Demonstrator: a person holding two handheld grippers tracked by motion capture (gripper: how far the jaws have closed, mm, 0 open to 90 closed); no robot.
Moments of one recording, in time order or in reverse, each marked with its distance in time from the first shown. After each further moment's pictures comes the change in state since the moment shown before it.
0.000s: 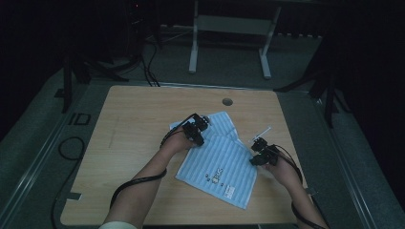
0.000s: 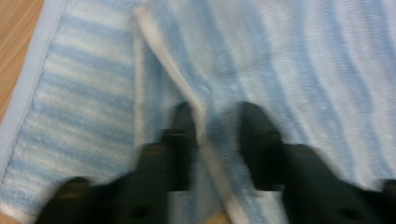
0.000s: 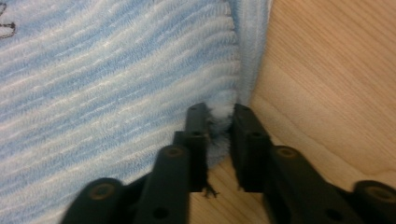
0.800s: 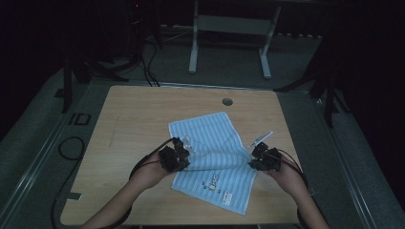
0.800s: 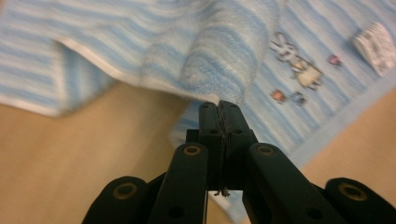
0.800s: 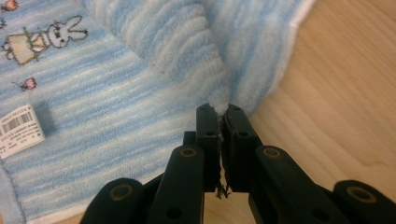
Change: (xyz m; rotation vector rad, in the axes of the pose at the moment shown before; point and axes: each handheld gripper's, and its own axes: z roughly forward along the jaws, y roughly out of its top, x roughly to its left) left arm -0.072 -0.113 -0.090 -0.147 -0.064 0.089; right arm 0.035 -0.010 -0.040 -0.072 0.013 -0.122
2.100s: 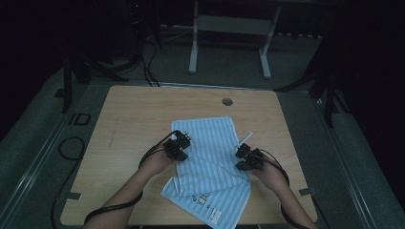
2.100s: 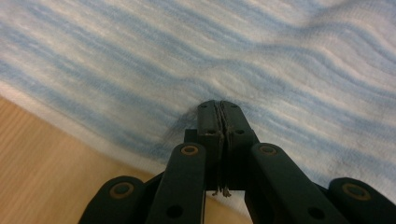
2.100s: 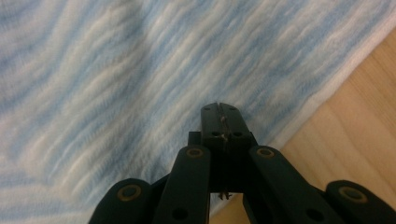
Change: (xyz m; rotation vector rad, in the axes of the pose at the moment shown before) left arm 0.065 0.015 0.073 0.109 0.009 -0.122; right arm 0.010 0.027 0.051 0.055 0.064 -0.025
